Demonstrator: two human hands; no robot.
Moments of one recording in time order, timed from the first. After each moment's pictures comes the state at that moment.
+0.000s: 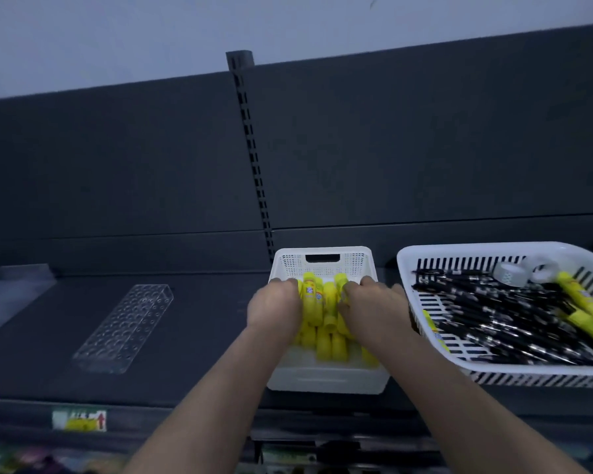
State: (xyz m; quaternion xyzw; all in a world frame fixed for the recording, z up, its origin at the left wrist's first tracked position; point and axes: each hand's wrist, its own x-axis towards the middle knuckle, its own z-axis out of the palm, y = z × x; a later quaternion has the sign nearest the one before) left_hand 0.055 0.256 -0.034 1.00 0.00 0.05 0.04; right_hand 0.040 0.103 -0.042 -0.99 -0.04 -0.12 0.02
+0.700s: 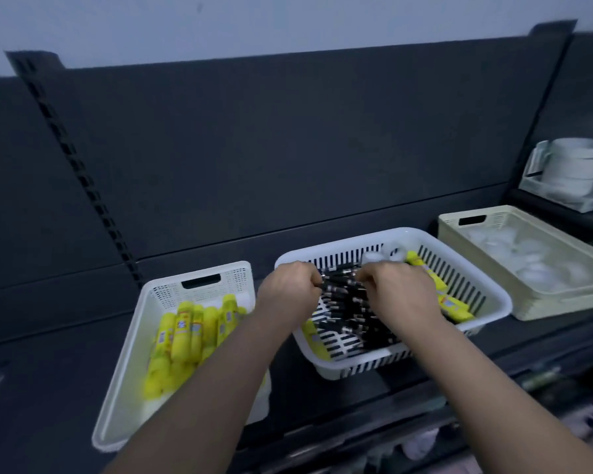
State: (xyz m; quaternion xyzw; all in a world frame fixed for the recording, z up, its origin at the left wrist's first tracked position) left_hand 0.063 0.080 0.004 0.95 -0.23 0.01 0.20; right_hand -0.006 -0.075 -0.005 -0.97 0.11 -0.19 0.01
